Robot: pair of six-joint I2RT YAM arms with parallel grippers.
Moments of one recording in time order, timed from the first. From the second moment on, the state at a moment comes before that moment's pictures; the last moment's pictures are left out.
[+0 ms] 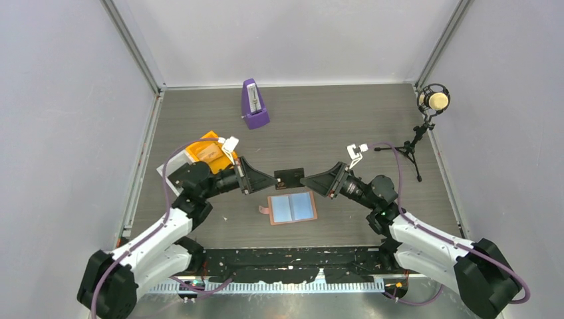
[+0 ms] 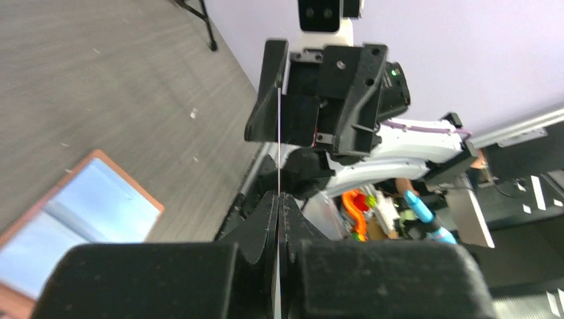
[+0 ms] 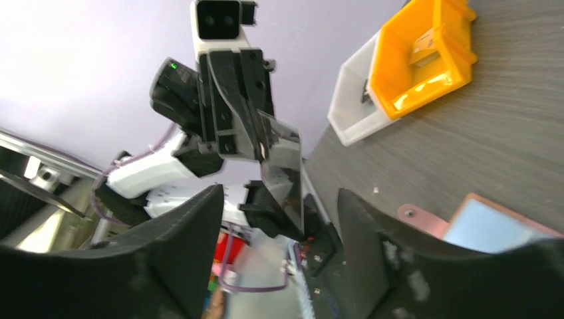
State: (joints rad) left arm -0.52 0.91 0.40 0.57 0.71 -1.03; right arm 0.62 0.92 0.24 0.88 -0.46 1.13
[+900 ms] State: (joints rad) left arm 0.55 0.84 0.84 -0.63 0.76 -0.42; right arm 0.61 0.77 0.21 0.62 -0.52 0.94
